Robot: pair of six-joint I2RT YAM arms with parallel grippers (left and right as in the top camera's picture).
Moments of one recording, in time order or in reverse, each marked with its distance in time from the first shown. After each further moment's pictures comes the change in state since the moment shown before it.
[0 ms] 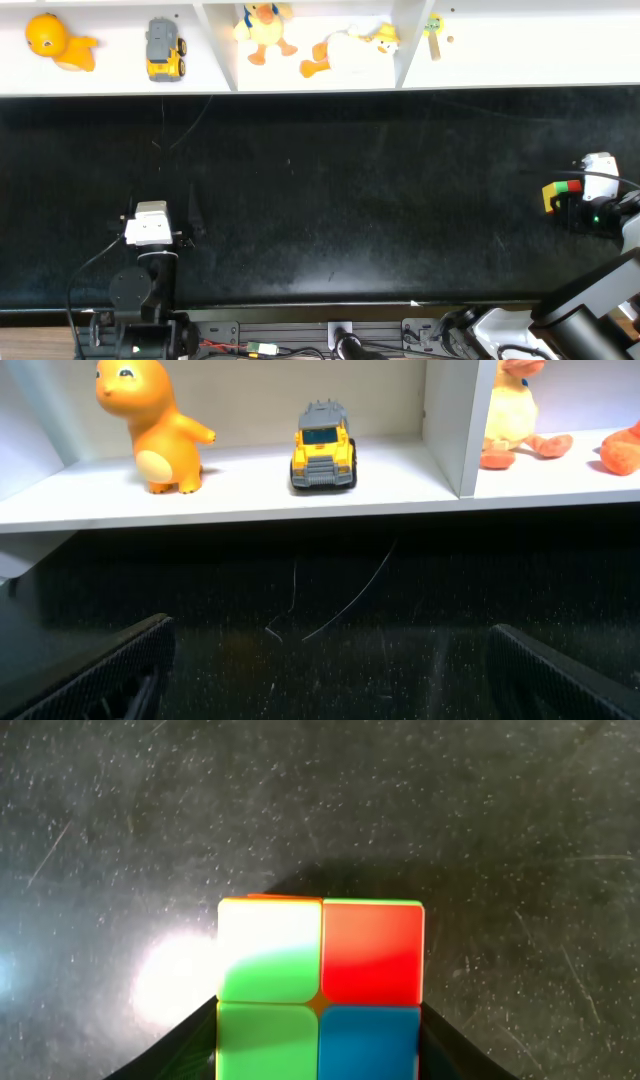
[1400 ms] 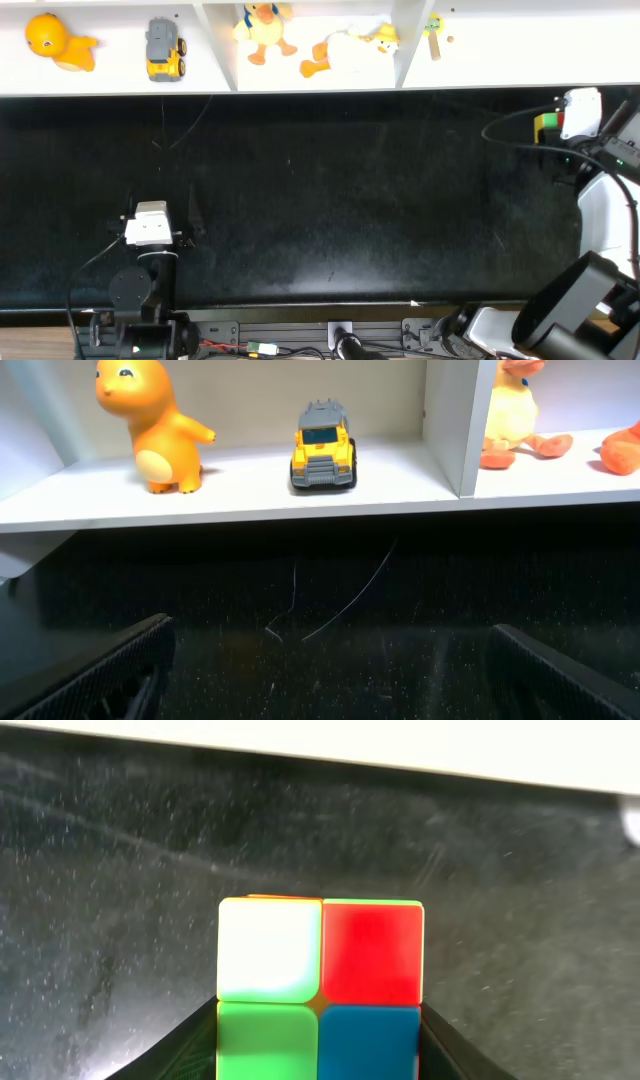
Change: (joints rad) left arm 0.000 0.000 0.000 0.000 0.000 0.000; right arm 0.330 -0.080 0.027 0.306 0.105 0.397
